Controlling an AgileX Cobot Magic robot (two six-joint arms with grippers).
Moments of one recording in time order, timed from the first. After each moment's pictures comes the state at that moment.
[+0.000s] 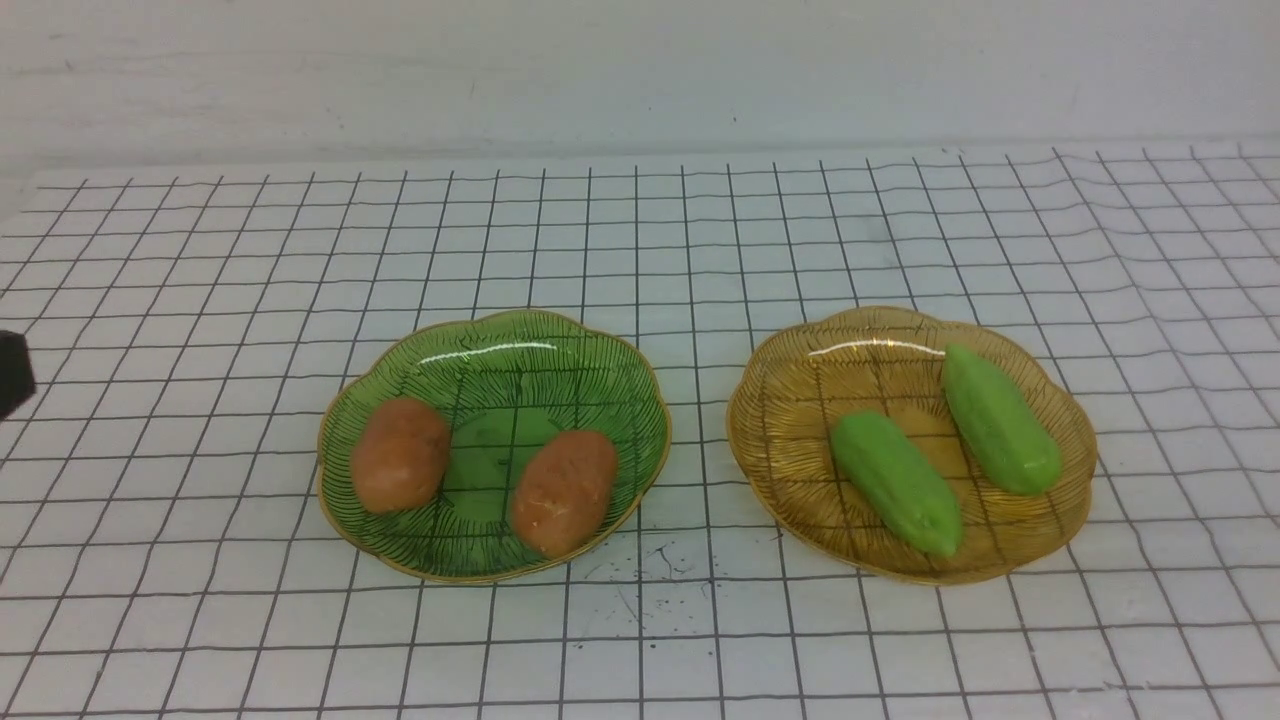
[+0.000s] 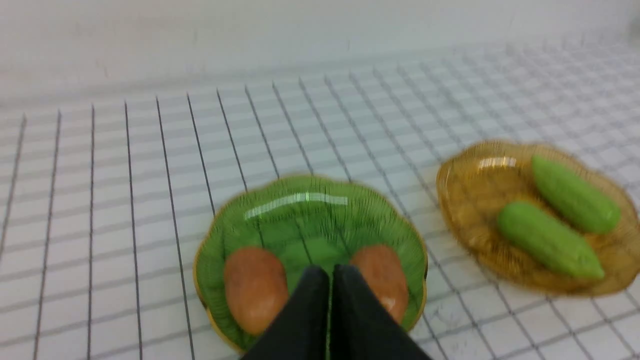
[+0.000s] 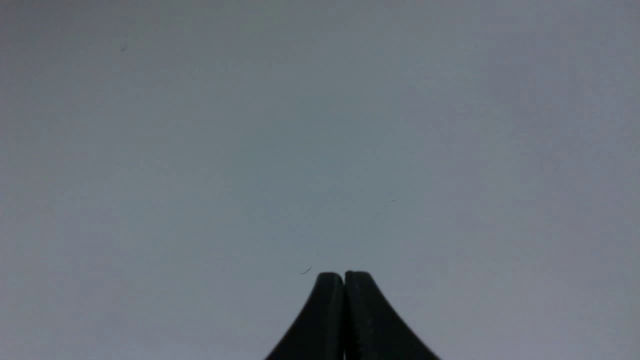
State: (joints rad) right arm 0.09 0.12 -0.44 0.41 -0.08 -0.19; left arm -0.26 0.50 -0.83 -0.10 0.67 0.02
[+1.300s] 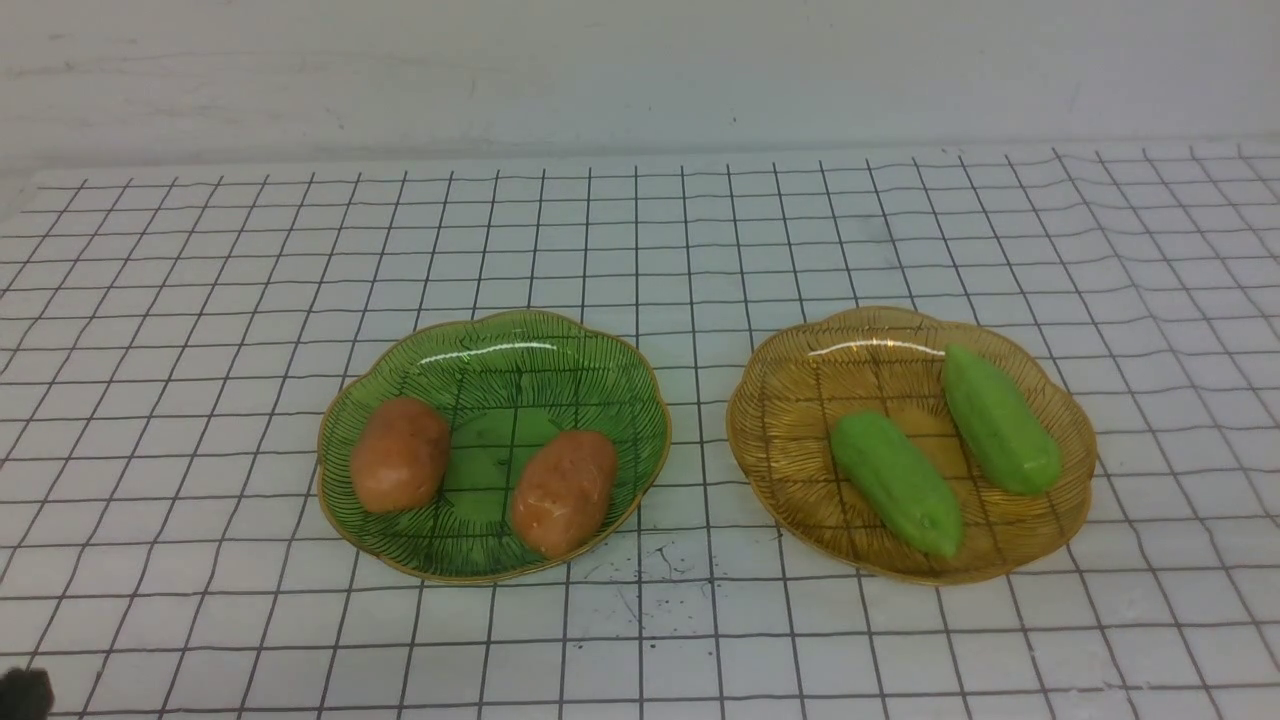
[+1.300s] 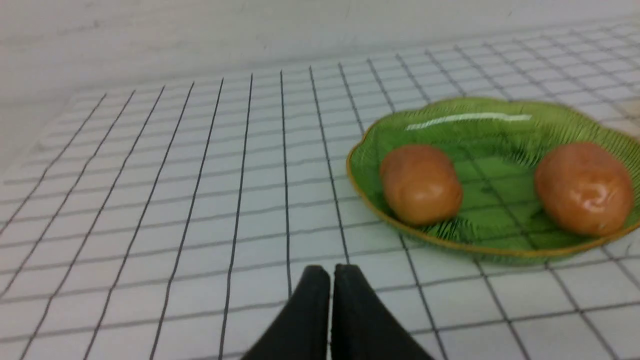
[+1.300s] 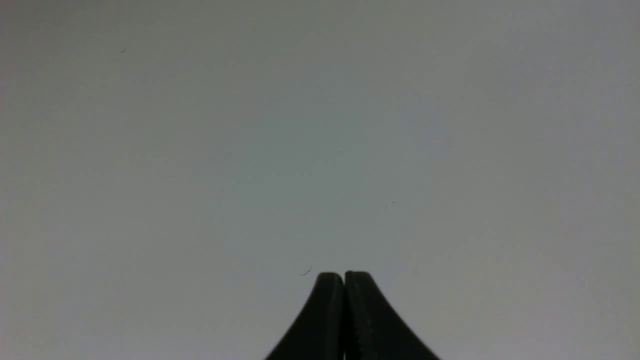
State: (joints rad) right arm 0.09 0.12 -0.44 0.42 -0.08 -0.19; left arm -0.03 0.00 -0.04 0.01 0.38 0.09
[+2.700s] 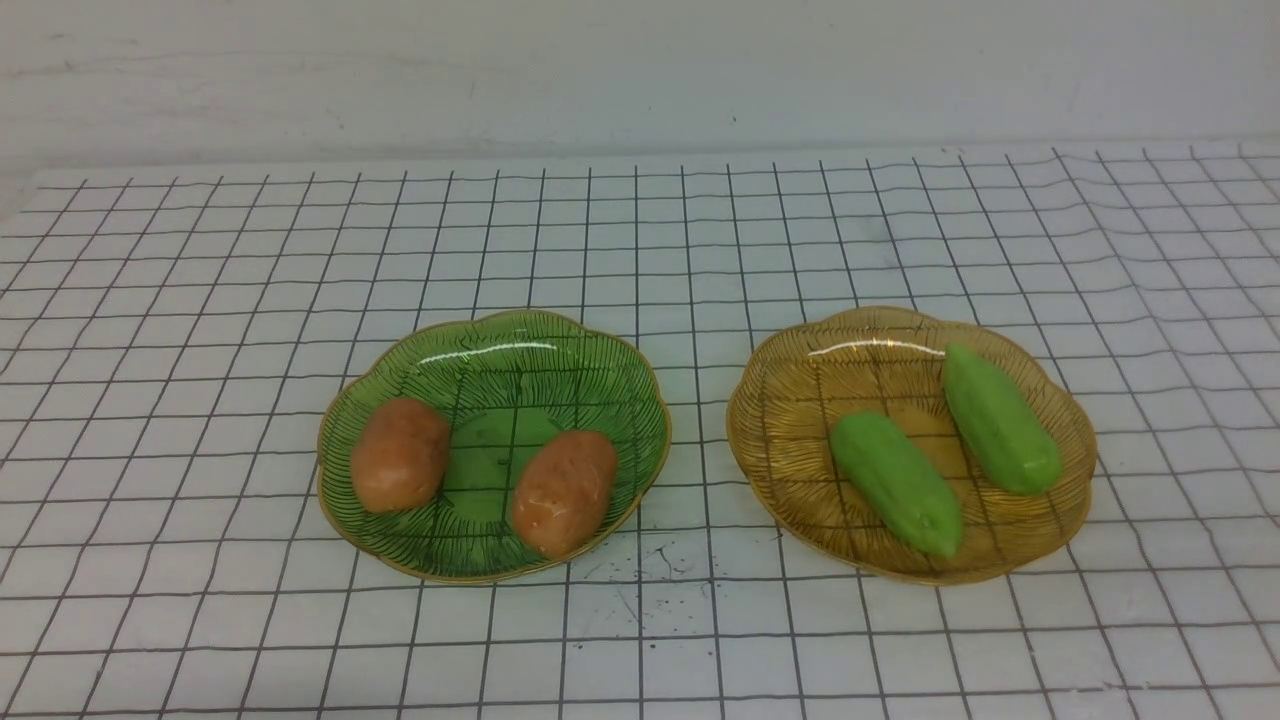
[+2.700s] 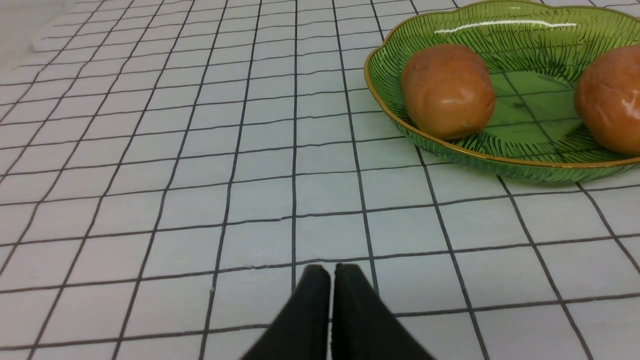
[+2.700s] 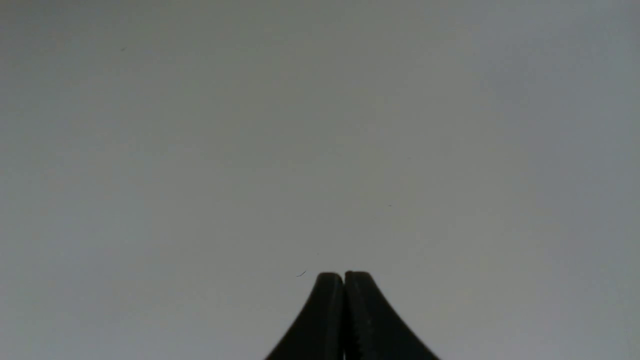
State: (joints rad) right arm 0.09 0.12 -0.43 0.42 -0.08 -0.22; left arm 0.00 -0.01 0.03 0.00 0.39 0.07
